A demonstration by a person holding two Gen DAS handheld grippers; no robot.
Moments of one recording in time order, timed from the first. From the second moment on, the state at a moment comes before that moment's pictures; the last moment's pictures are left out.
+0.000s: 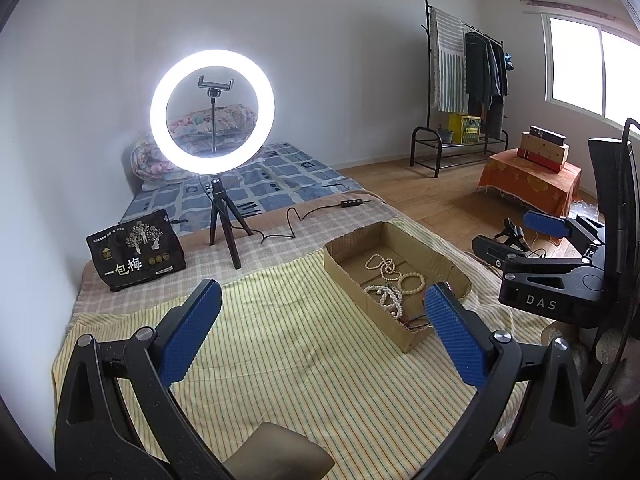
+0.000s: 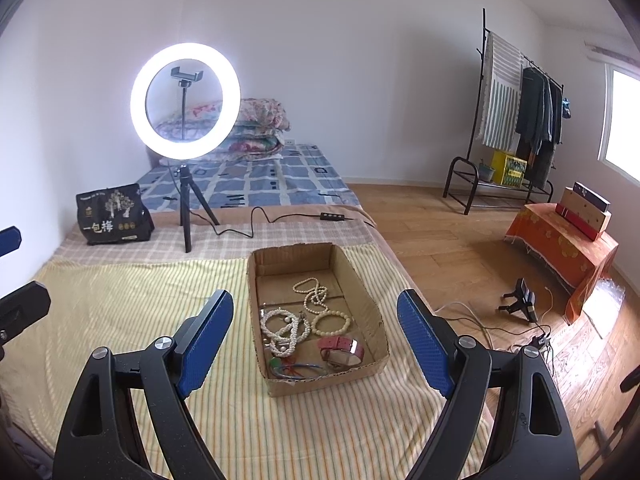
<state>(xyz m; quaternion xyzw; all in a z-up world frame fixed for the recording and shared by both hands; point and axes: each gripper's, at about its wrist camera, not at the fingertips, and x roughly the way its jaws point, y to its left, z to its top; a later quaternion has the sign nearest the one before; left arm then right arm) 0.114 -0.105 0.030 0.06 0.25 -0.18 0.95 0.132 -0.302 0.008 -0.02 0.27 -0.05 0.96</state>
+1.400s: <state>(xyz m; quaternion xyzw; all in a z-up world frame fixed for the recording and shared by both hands) 0.116 -0.105 0.034 0.07 0.24 -0.18 0.95 0.132 -0.306 0.002 -0.03 0.28 -0.06 0.96</state>
